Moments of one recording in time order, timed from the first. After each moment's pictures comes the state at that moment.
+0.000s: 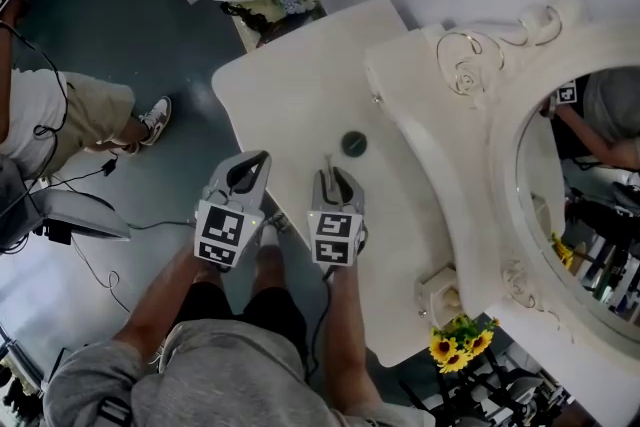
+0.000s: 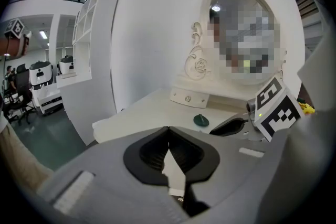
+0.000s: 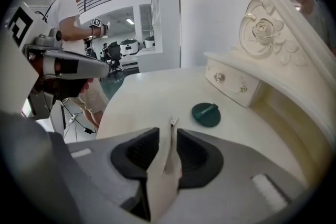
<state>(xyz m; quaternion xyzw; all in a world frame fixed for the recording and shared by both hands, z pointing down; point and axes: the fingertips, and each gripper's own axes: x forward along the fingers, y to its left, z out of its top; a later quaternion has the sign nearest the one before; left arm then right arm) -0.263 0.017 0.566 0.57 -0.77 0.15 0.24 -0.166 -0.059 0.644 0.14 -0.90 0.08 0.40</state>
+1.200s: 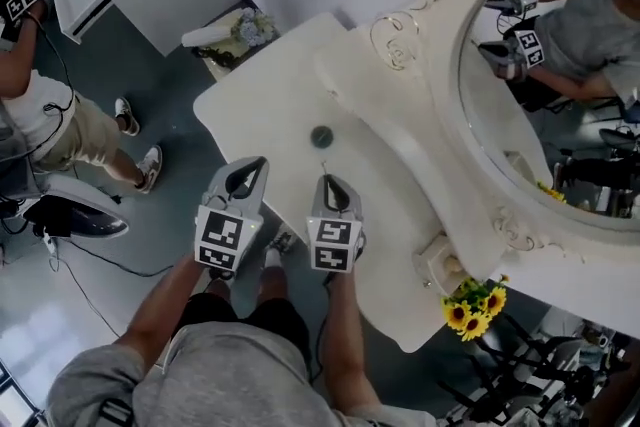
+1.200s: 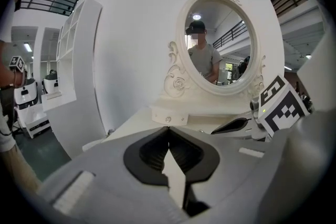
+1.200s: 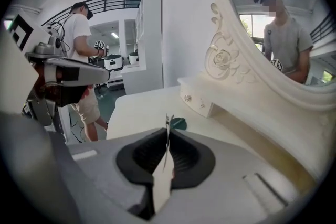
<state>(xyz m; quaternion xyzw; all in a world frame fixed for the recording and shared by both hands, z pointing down) -0.220 -0.003 0.493 0.64 -0.74 0.15 0.17 -0.114 -0.069 0.565 0.25 -0.91 0.09 0.33</state>
